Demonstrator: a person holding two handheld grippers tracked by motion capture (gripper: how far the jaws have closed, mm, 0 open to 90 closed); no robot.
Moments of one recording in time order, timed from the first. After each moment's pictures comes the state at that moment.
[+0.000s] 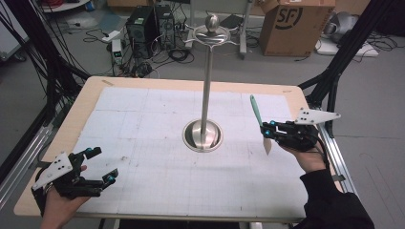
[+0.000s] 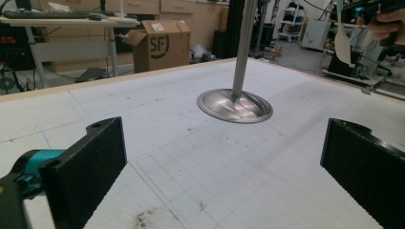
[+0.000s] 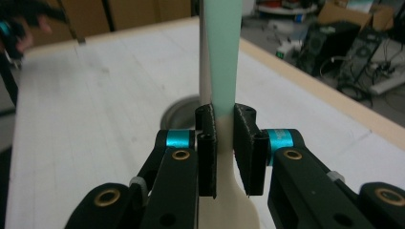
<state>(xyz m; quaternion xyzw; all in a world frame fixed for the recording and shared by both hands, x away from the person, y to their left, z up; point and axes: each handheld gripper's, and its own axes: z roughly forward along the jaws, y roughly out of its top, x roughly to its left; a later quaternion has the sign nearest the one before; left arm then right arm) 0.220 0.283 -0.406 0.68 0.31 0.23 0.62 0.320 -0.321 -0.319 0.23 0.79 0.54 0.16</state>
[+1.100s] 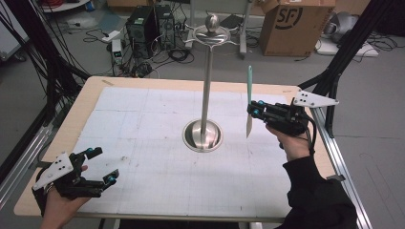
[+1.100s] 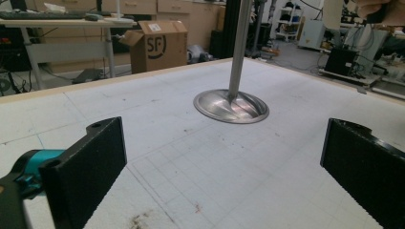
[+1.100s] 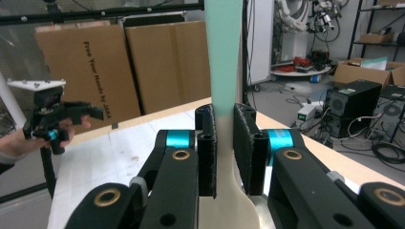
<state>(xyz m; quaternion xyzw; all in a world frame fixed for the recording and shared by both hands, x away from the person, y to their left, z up) 0.220 0.281 -0.405 0.68 0.31 0.22 0.62 0.334 -0.282 -0.281 0.22 0.71 0.65 0.13</state>
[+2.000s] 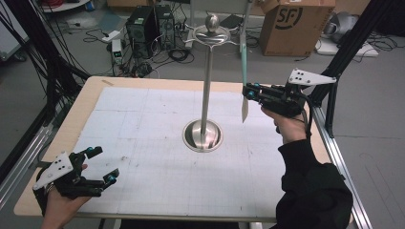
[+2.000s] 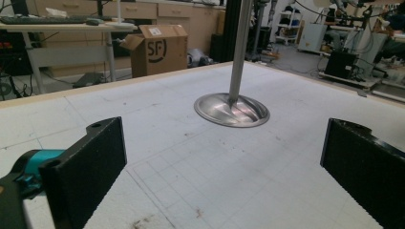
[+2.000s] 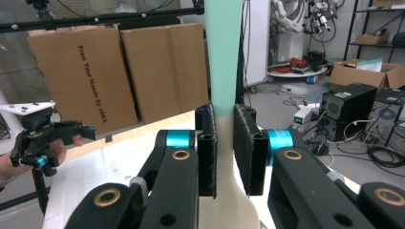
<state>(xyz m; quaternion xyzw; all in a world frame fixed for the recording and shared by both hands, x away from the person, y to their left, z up) 0.221 0.280 -0.405 0.68 0.31 0.23 0.63 0.356 -0.264 -0.244 0.23 0.72 0.64 0.14</state>
